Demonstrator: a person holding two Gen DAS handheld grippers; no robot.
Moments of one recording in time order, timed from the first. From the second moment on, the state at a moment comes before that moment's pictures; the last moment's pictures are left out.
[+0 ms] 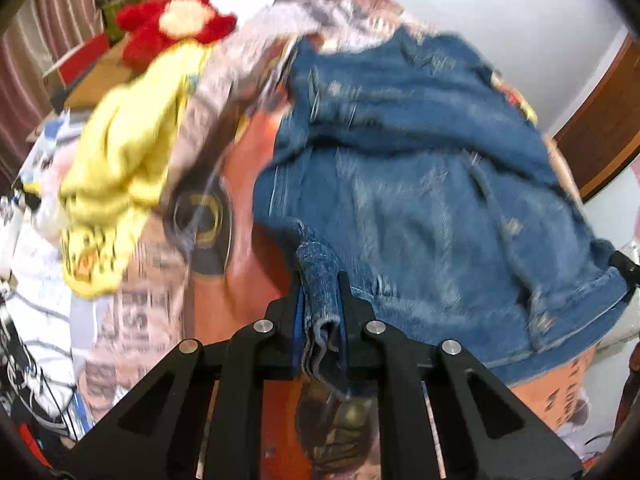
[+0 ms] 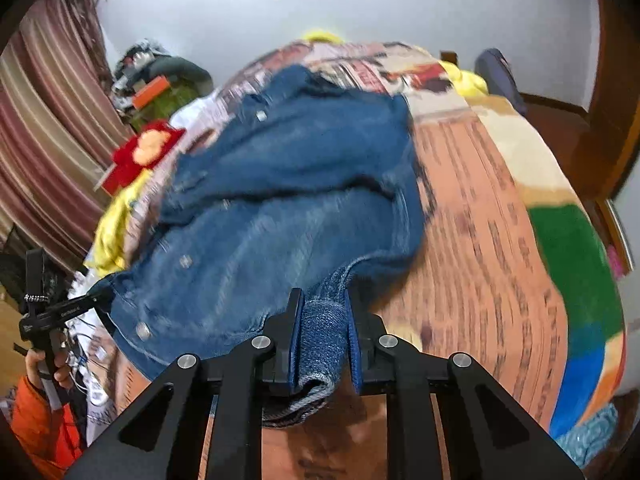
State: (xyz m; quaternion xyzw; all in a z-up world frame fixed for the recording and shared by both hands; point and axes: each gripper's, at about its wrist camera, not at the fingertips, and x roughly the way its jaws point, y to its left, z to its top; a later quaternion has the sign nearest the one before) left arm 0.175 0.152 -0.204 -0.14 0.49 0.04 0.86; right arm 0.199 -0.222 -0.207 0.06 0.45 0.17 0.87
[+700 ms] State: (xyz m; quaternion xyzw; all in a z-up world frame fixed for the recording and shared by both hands) left arm 0.388 0.191 -0.097 -0.15 0.36 0.03 0.92; right arm 0.426 -0.183 -0.111 0.03 0.34 0.14 0.93
